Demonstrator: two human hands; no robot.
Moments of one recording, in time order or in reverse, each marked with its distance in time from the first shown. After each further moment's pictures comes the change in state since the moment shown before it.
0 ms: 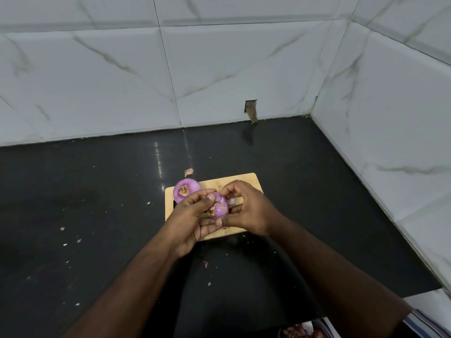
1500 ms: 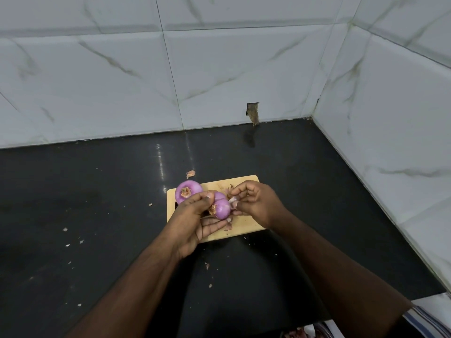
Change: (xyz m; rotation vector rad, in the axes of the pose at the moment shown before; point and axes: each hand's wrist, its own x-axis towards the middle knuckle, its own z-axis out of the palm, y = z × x) left_hand -0.004 0.005 0.009 -0.101 0.073 -0.031; right_hand 0.008 0.007 -0.013 0.232 0.091 0.183
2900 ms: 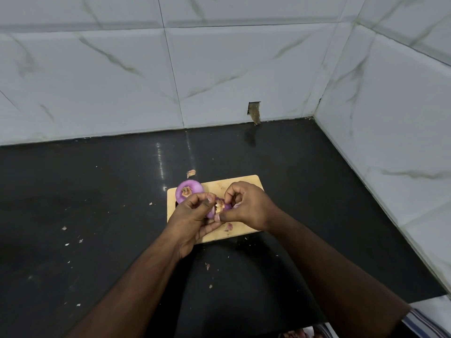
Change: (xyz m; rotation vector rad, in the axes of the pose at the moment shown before) left_hand 0.014 -0.009 -0.012 0.094 -0.007 0.081; right_hand -0.002 -0.023 0.017 -0.270 -0.098 -0.068
